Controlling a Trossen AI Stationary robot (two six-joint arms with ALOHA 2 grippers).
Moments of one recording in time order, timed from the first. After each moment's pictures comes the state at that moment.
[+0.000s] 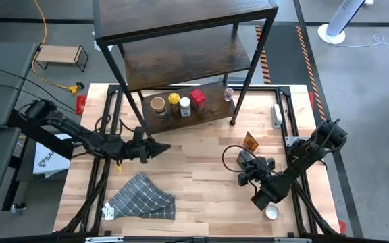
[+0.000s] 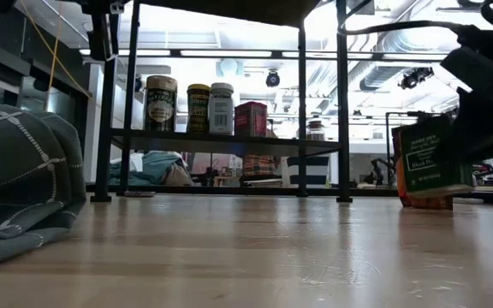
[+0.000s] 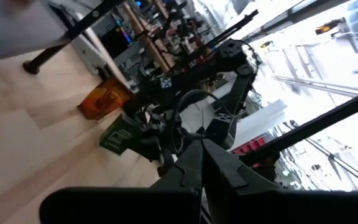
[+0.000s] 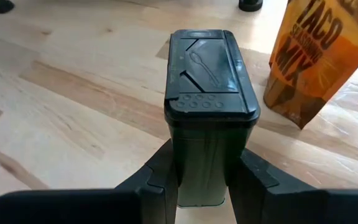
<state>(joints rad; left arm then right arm) -0.41 1.00 0.45 0.58 -0.57 -0.99 0.79 1.70 0.85 -0.94 0.86 2.05</state>
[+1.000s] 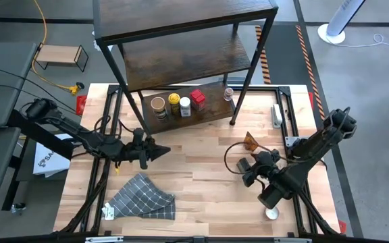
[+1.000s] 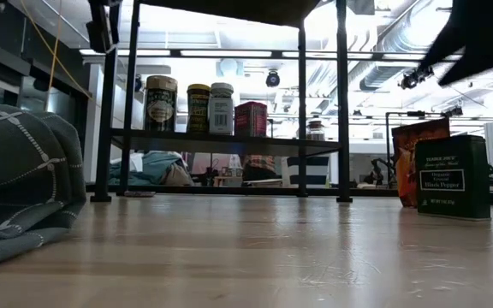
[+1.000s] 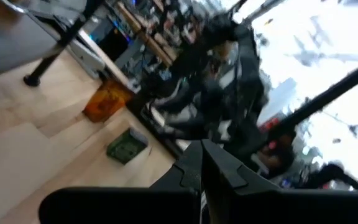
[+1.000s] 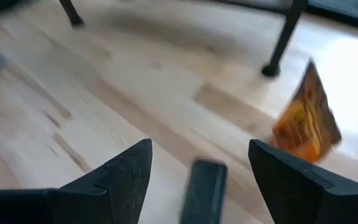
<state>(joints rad) -0.46 1.00 0.51 0.48 -0.58 -0.85 0.79 1.48 1.05 -1.18 0.94 1.75</state>
